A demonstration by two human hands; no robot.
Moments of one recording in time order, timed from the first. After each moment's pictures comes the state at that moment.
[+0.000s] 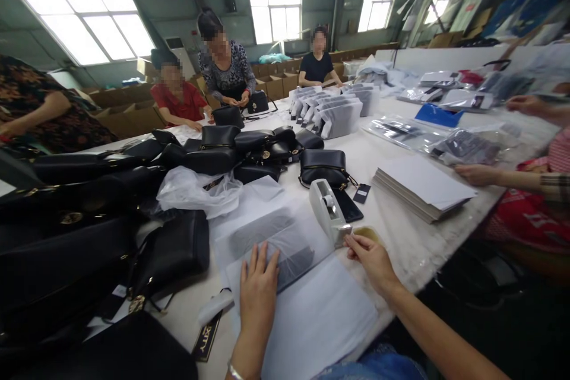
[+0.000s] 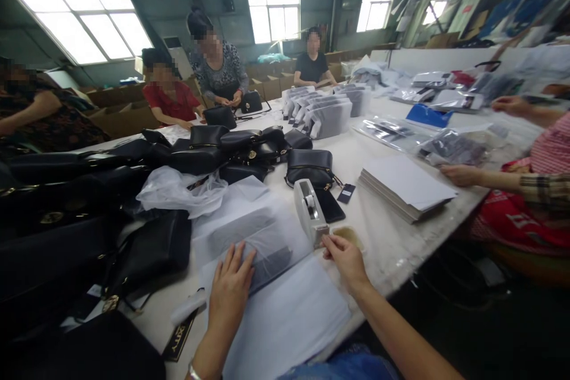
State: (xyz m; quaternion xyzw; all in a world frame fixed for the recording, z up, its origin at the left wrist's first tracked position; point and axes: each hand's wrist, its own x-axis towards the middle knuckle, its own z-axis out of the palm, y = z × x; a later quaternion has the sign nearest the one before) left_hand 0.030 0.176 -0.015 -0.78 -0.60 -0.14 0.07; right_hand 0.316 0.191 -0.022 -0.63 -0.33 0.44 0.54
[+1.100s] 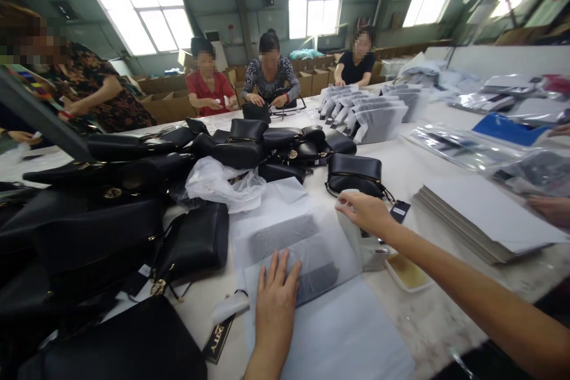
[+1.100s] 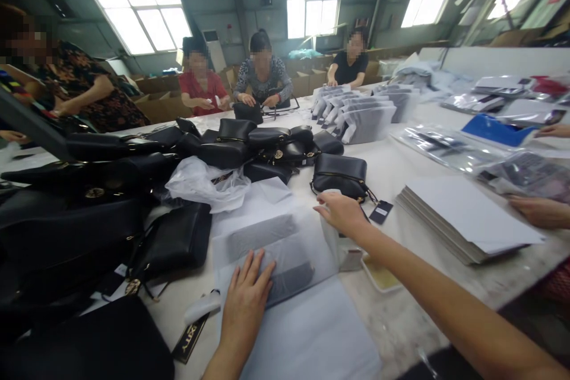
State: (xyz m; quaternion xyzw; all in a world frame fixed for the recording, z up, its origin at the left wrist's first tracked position) left_hand 0.029 0.179 -0.022 -0.77 -0.62 -0.18 0.06; right_hand 0.288 0.345 0.061 -0.58 -0.81 -0.01 0.09
